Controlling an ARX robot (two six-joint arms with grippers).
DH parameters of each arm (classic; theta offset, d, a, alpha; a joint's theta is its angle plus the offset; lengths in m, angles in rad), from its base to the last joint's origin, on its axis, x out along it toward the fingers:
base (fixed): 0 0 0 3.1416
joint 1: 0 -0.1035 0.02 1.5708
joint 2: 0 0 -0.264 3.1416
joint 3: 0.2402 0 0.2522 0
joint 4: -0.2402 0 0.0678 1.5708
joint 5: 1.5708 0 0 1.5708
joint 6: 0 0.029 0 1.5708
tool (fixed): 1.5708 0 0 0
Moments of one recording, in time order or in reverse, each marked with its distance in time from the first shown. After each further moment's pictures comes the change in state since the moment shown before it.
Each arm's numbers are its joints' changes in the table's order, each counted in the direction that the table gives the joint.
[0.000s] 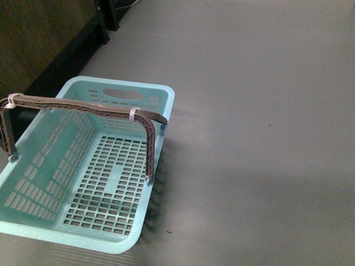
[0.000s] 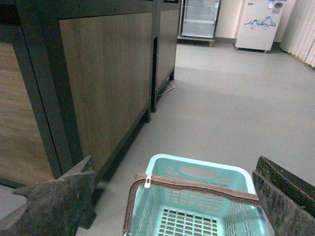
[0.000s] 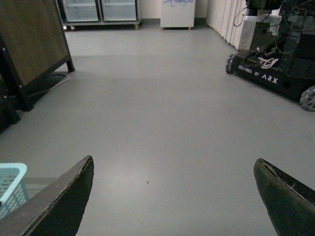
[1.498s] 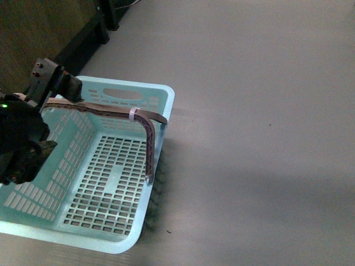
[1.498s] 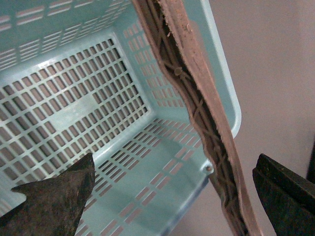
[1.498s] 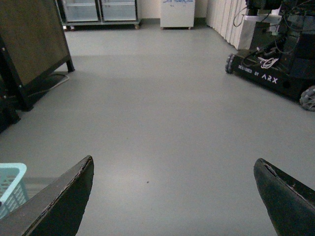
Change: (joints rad) left arm 0.212 1.999 0.612 0.660 -0.061 -1.143; right arm 0.000 0.000 0.000 0.000 0.000 0.000
